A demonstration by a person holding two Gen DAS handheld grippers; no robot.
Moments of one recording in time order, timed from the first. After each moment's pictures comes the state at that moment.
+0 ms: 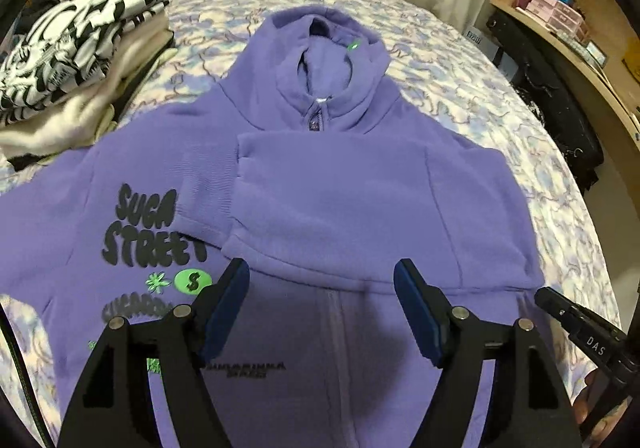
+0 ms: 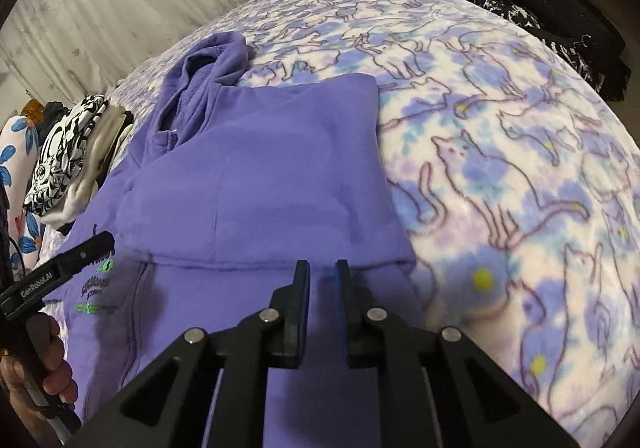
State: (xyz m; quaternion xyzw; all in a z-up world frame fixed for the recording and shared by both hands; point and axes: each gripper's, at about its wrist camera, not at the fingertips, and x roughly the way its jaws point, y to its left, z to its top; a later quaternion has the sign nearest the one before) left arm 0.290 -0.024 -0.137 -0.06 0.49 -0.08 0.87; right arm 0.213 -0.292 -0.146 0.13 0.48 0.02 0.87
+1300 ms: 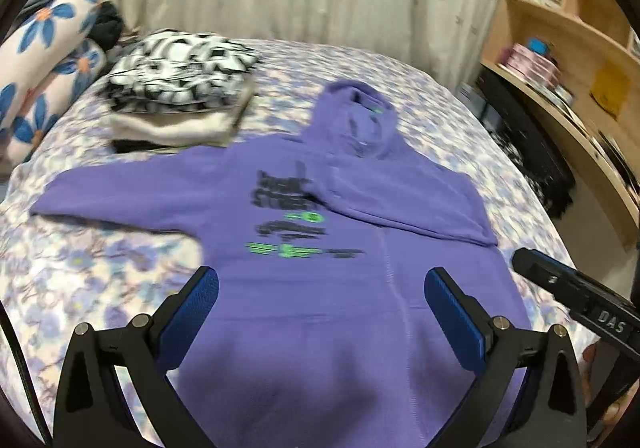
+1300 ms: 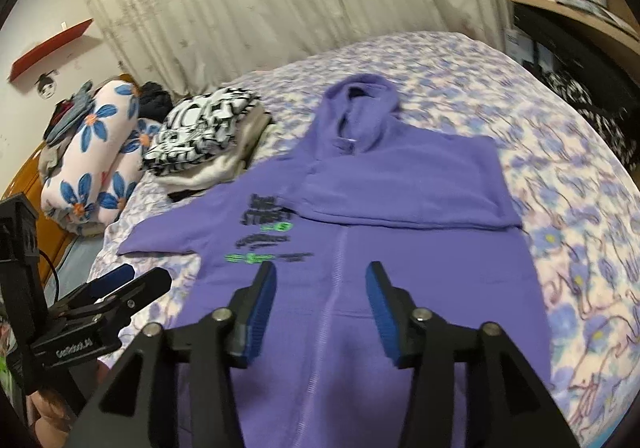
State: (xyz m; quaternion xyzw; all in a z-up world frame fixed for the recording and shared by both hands) left arm 0.096 0.103 -0.040 -0.10 0.39 -0.04 0.91; right arm 0.084 -0.132 -0.032 0.08 0.39 0.14 0.91
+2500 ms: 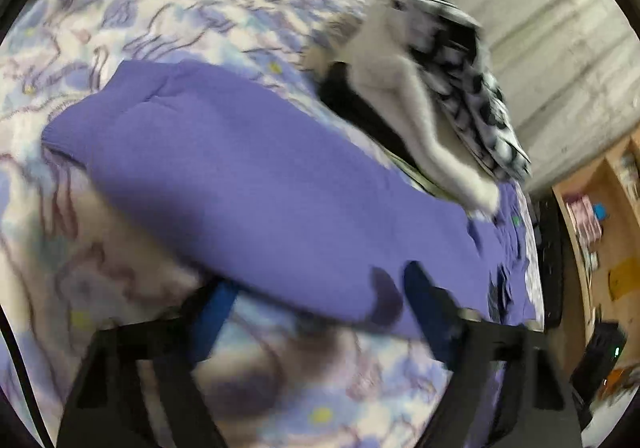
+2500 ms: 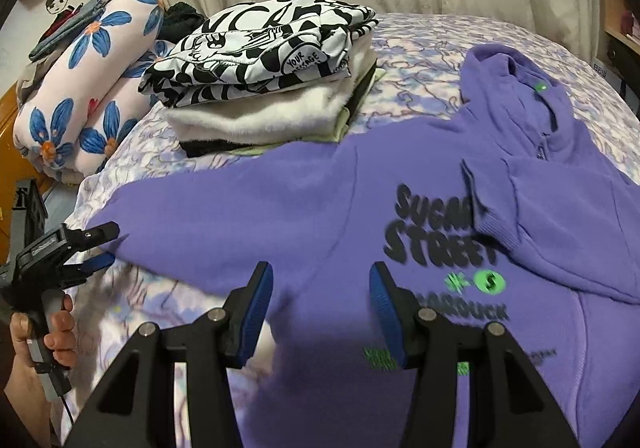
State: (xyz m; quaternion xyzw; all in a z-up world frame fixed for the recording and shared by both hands) left arm 0.216 0.487 -0.214 -0.36 0.43 0.01 0.83; right arm 0.226 0.124 -0.145 0.00 0.43 0.17 0.89
